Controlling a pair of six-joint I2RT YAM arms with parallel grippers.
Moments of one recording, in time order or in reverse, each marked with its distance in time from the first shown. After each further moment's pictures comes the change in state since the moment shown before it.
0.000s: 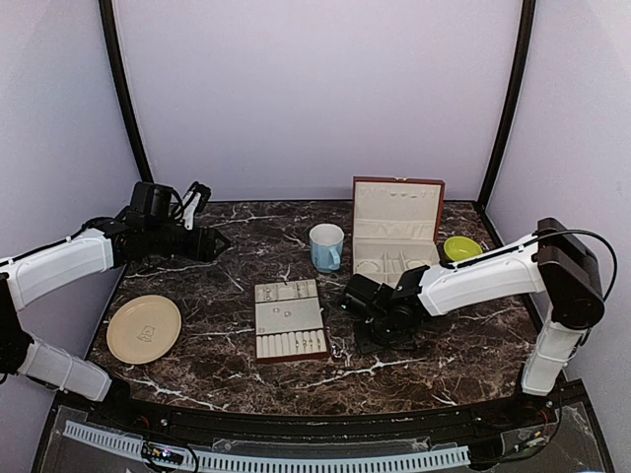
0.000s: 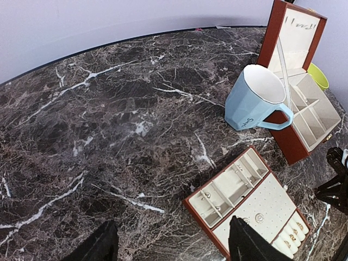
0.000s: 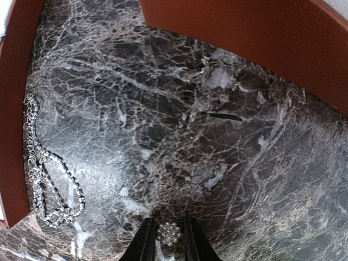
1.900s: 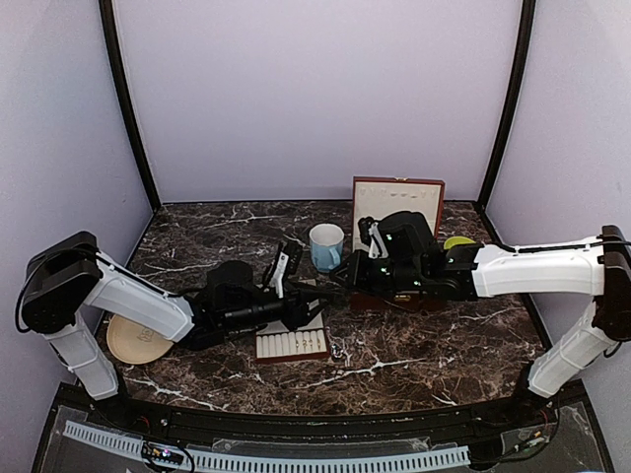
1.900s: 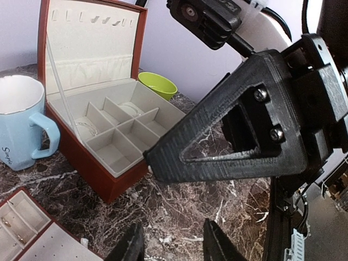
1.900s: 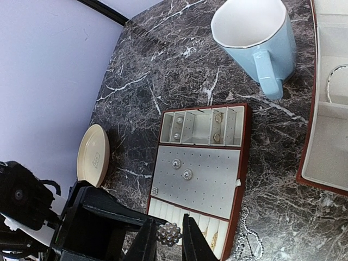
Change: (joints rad) left arm -0.621 0.395 -0.259 1.115 -0.073 -0.328; right arm -0.122 -0.283 -0.074 0.568 -0.271 0.130
